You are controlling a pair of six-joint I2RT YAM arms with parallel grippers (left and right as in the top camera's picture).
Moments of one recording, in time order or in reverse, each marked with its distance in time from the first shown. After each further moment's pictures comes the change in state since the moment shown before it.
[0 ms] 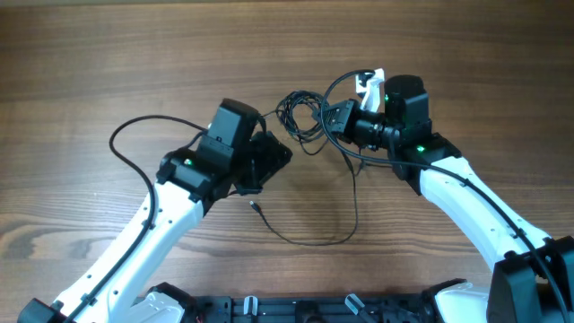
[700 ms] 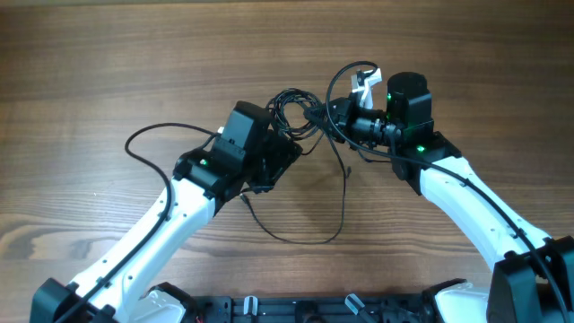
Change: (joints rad) left arm -0.034 0.056 -0.047 0.163 -0.008 -0.142; right arm 0.000 0.000 0.000 0.101 -0.153 0.280
